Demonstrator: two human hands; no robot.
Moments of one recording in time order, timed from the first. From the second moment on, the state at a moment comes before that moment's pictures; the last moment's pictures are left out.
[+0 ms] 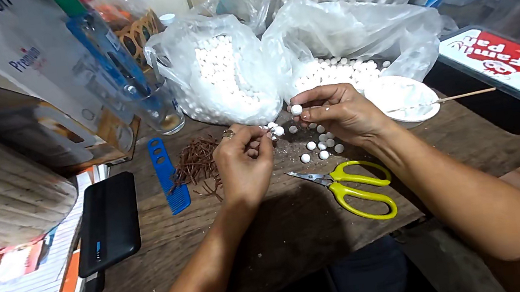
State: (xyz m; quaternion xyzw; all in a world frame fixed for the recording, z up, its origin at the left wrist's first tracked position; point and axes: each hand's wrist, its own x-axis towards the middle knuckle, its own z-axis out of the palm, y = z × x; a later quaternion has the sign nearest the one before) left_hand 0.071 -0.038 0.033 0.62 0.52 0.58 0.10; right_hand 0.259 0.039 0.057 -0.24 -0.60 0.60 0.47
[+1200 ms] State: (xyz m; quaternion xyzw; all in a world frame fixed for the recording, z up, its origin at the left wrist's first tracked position) left_hand 0.073 -0.037 0.028 0.67 0.49 0.56 0.01; right_hand 0.250 0.027 0.052 -0.25 -0.73 0.44 0.46
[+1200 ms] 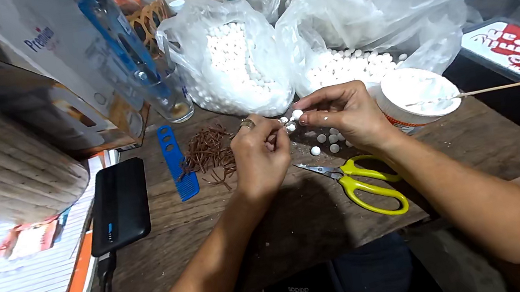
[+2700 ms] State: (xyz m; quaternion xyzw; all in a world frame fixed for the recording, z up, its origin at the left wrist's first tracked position) left_hand 0.073 -0.035 0.028 0.66 0.46 0.59 0.00; right_hand 0.247 0.030 0.050 -0.23 -0.70 0.49 0.47
